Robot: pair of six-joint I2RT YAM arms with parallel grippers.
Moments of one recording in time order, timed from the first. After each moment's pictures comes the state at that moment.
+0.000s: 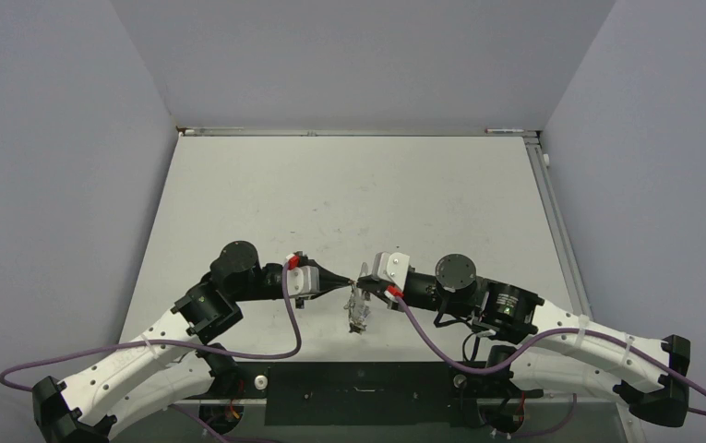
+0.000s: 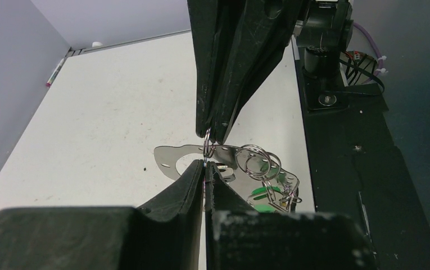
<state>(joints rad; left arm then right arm) -0.83 0.75 0.64 0.00 0.63 0.30 1.15 0.85 0.81 -0.18 -0.13 -0.30</state>
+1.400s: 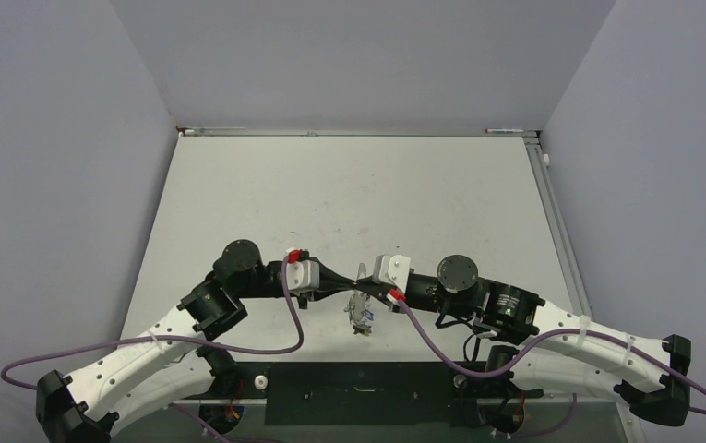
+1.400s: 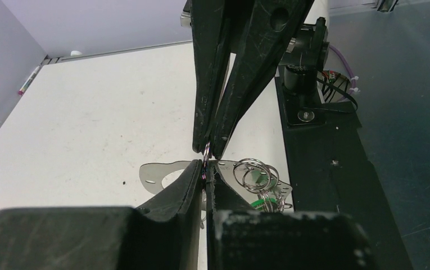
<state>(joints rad) -0.83 0.79 0.63 0.10 0.69 0.19 1.16 0.84 0.81 -0.17 -0.15 -0.30</state>
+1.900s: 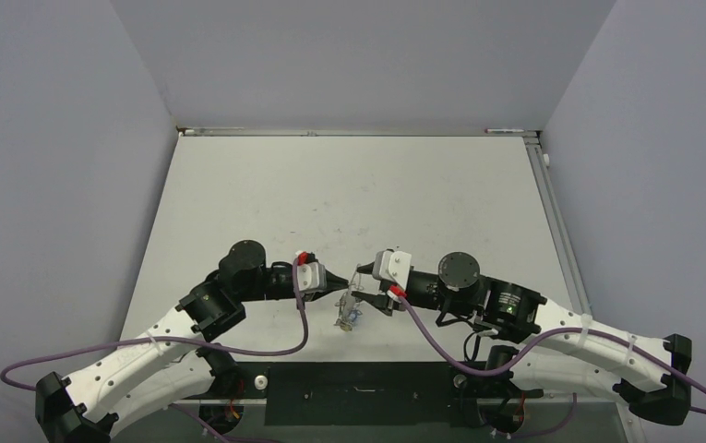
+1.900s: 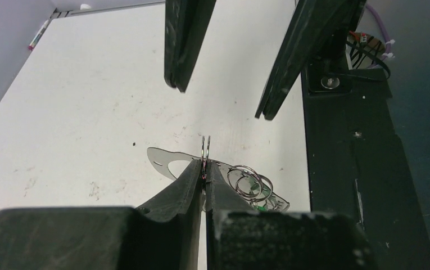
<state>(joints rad) -0.83 0.78 0.63 -0.03 0.60 0.27 1.16 0.85 0.83 -0.17 -0.15 -0.30</state>
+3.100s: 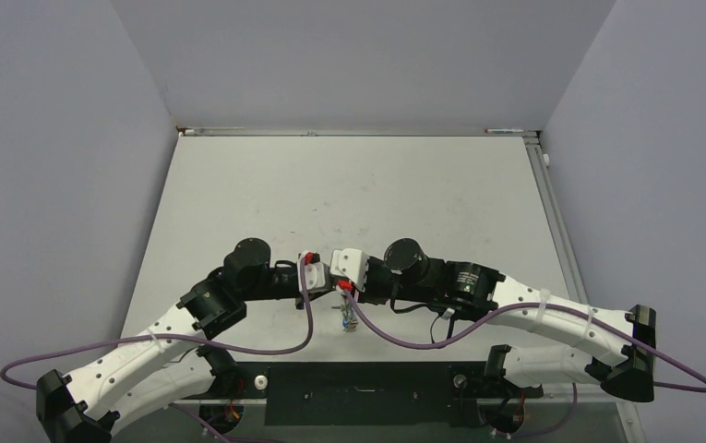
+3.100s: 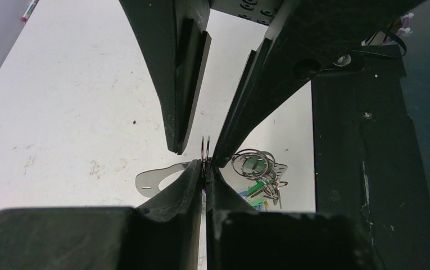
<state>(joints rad) -0.83 0.80 0.65 -0.14 0.55 0.33 1.17 1.12 1.03 -0.41 -0.07 -0.39</state>
